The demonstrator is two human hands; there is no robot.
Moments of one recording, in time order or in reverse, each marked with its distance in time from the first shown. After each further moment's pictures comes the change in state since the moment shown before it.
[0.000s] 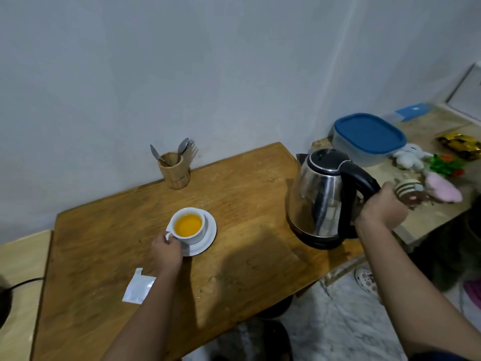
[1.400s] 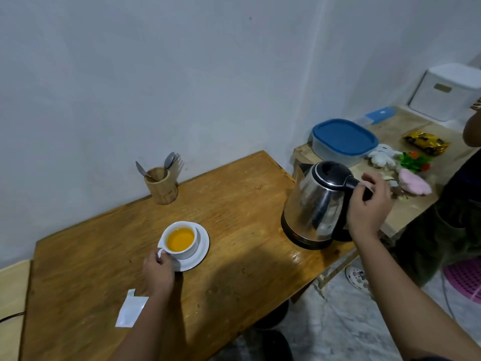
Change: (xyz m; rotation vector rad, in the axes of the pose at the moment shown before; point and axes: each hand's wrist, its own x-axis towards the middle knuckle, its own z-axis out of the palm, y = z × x) left_hand 0.008 -0.016 -0.005 0.009 -0.056 0.096; right_hand 0.029 0.030 -0.016 -0.238 -0.207 -0.834
